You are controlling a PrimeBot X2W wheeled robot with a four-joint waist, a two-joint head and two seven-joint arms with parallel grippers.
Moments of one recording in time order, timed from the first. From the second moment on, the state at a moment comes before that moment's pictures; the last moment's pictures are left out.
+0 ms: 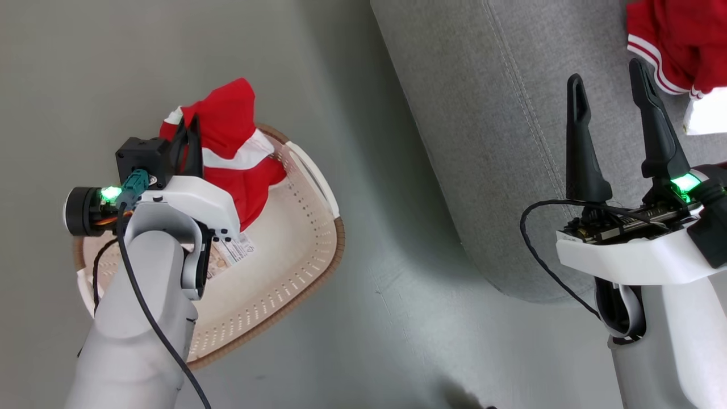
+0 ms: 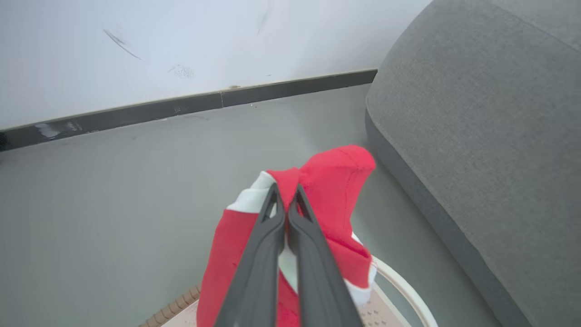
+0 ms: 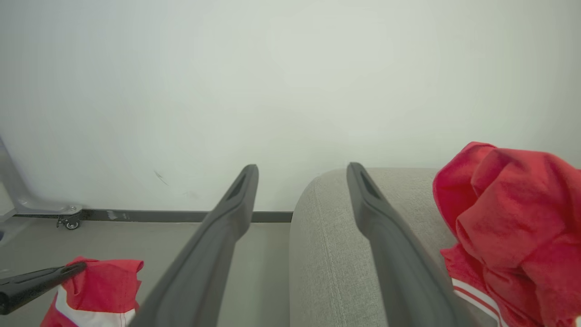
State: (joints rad) left arm -0.74 0.10 -0.18 0.82 -0.17 0.11 -0.24; right arm -0.37 -0.04 0.02 0.01 0.10 0.13 -0.25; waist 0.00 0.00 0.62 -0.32
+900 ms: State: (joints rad) left arm -0.60 0.13 -0.13 0.40 -0.17 0.08 -0.25; right arm -0.39 -0.13 0.09 0.08 0.06 0.13 -0.25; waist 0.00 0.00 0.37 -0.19
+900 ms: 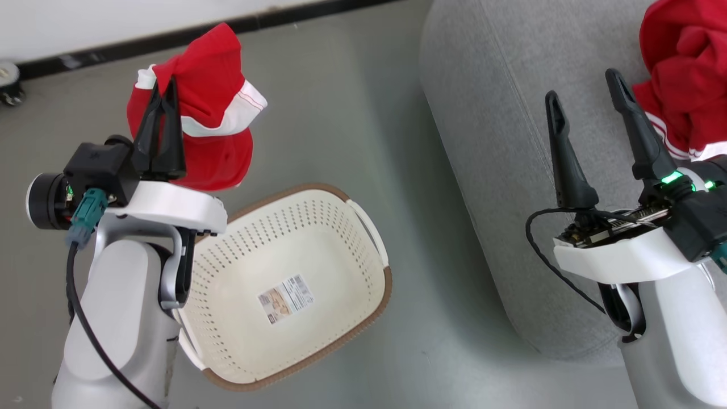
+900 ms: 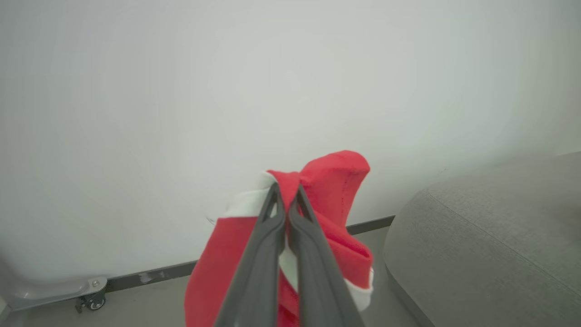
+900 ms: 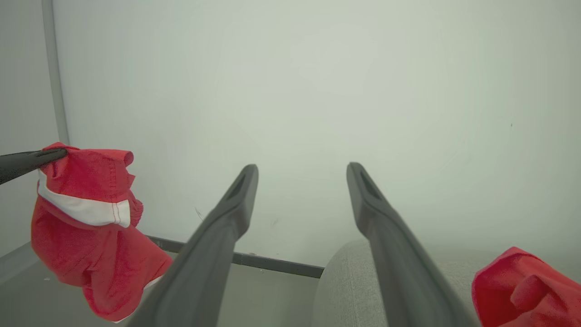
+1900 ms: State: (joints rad) left arm -0.45 0.20 -0.19 0.20 -0.15 -0.05 -0.26; right arm -0.31 -0.27 0.36 0.23 0.12 0.13 -0.24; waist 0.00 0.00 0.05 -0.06
